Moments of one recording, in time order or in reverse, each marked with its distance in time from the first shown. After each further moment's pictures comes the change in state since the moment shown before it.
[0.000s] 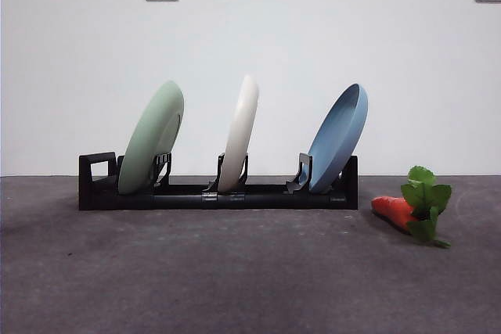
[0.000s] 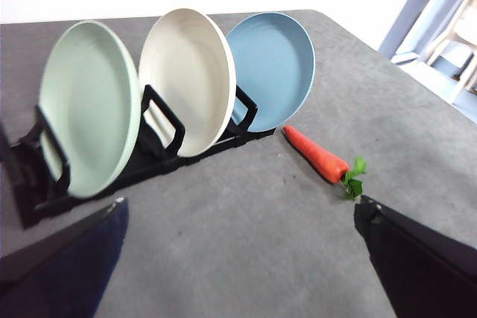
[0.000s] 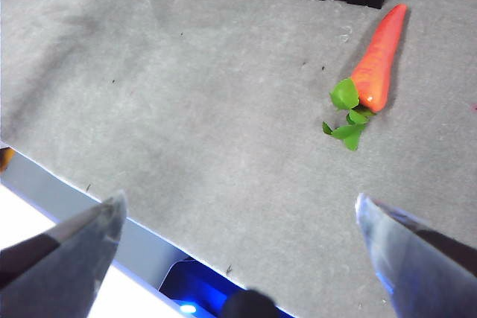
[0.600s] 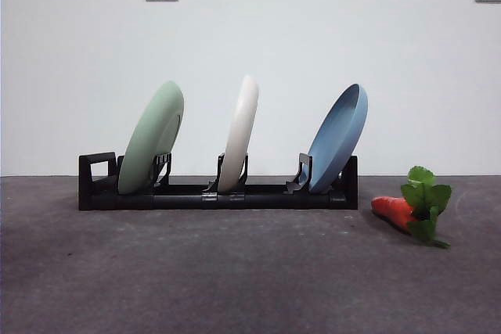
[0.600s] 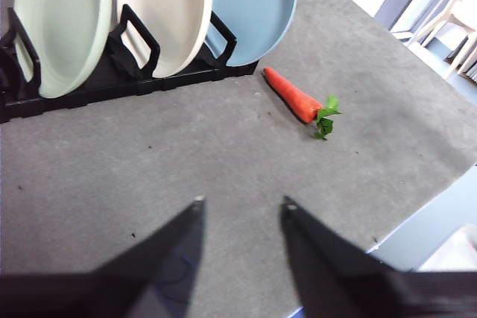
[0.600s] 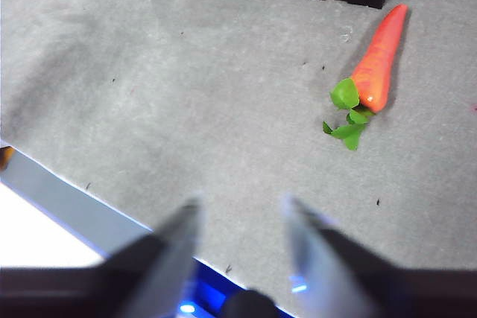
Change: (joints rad) left arm 0.038 -0.319 -0.122 -0.311 0.017 -0.003; right arm 0.000 -0.005 0.000 -0.001 0.000 -0.006
